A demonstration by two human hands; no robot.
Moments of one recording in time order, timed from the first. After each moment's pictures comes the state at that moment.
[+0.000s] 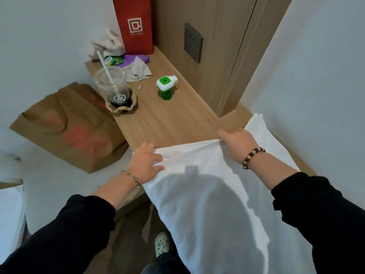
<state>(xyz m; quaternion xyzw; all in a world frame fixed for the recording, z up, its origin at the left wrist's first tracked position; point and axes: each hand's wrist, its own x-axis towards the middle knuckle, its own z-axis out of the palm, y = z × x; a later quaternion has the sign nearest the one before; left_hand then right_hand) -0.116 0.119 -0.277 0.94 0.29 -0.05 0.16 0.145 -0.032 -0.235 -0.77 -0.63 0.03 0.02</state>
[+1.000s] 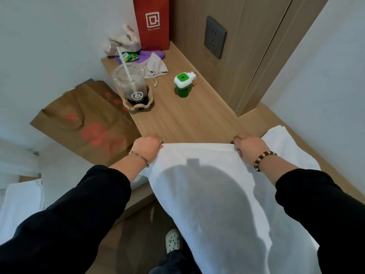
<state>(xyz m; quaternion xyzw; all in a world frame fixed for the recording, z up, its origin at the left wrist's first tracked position) -0.117 0.184 -0.293 0.93 0.35 -0.10 0.05 0.150 -0.011 -0.289 -0.79 -0.60 0.11 -0.08</state>
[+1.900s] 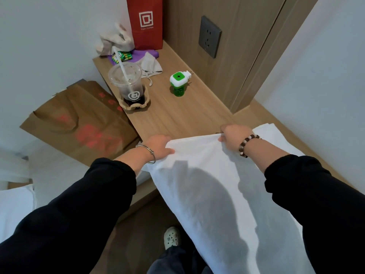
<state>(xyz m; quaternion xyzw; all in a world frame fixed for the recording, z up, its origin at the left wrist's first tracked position) -0.096 0.181 -0.282 0.92 0.30 -0.16 0.22 0.122 0.027 -0.255 -0.83 -0.53 0.17 -0.09</state>
